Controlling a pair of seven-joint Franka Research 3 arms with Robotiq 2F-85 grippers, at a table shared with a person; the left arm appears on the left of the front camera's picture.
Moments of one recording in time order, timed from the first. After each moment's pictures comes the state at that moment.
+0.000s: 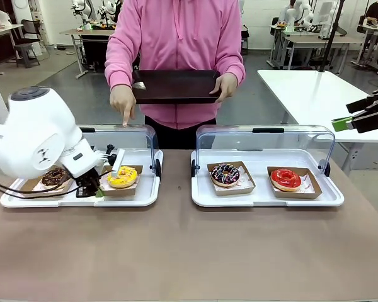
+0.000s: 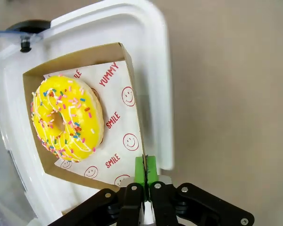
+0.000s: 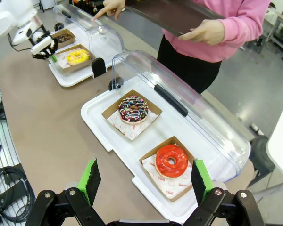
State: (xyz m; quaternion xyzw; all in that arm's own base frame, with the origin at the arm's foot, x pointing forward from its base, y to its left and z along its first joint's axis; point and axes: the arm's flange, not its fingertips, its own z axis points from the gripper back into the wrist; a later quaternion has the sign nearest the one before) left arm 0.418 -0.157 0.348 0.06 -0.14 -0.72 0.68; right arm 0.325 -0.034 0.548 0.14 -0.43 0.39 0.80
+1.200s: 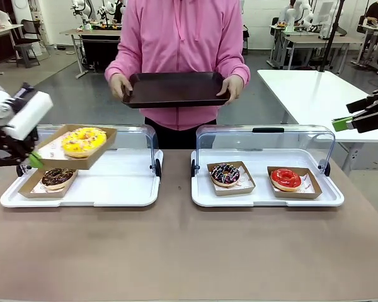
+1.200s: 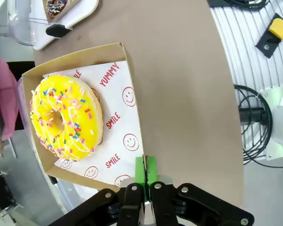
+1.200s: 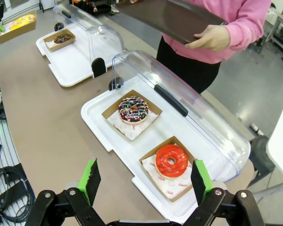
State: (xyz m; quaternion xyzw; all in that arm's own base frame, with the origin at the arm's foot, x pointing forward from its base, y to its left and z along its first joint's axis) left arm 0.262 -0.098 0.553 0.07 -0.18 -0.77 0.60; right arm 0.324 -0.035 0.548 0.14 -0.43 0.39 0.80
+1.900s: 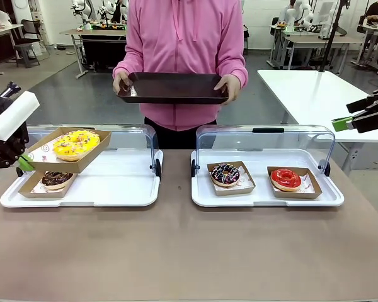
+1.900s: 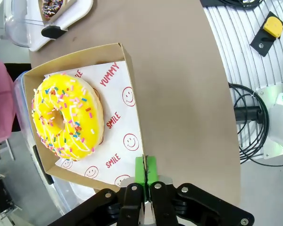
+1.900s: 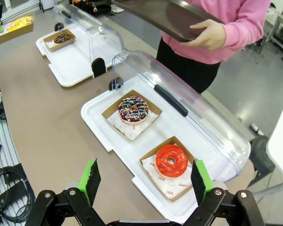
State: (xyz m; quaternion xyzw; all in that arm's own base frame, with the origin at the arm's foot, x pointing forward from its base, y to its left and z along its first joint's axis) left arm 0.260 -0.094 0.552 0.06 -0.18 -0.78 0.60; right arm 0.324 -0.035 0.548 0.14 -0.43 0.39 0.80
